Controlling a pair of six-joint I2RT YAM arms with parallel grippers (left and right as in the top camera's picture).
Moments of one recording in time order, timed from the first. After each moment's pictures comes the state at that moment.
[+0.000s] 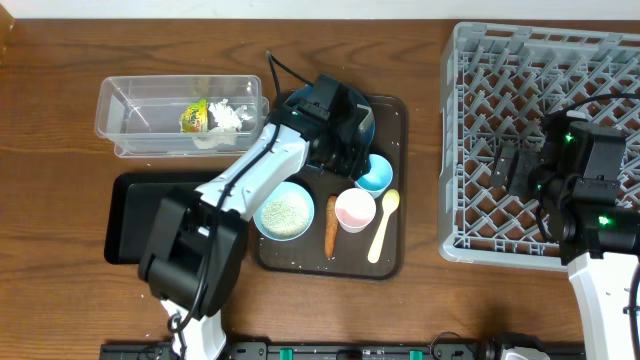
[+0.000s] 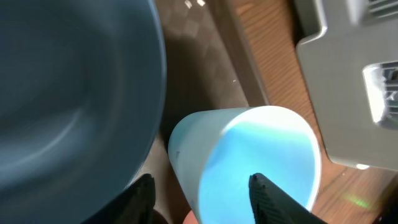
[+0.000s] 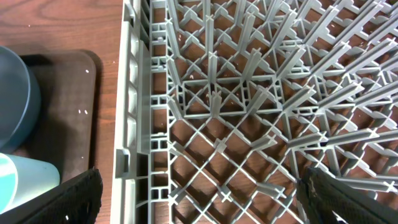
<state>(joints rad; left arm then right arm) -0.50 1.95 1.41 -0.67 0.44 -0.10 -0.09 1.10 0.99 -0.70 0.01 0.09</state>
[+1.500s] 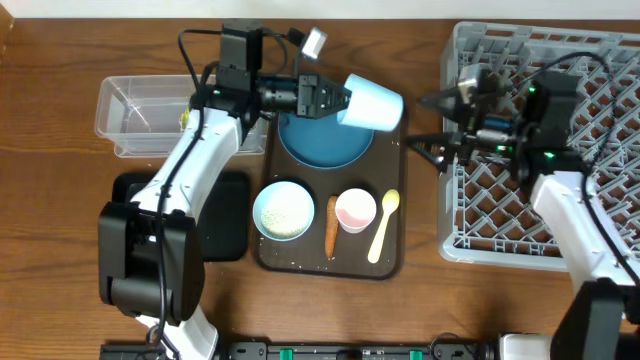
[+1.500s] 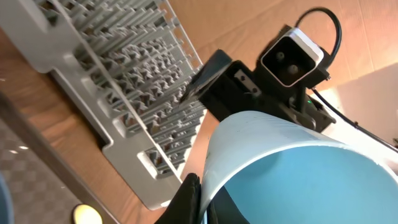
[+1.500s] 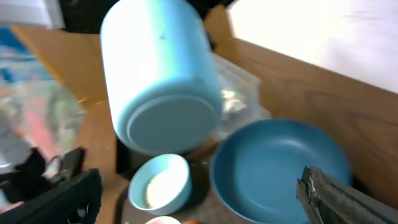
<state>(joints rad) -0.23 1.84 1.42 -0.18 1.32 -0.44 -0.01 1.54 1.00 0.03 -1.30 -0.13</state>
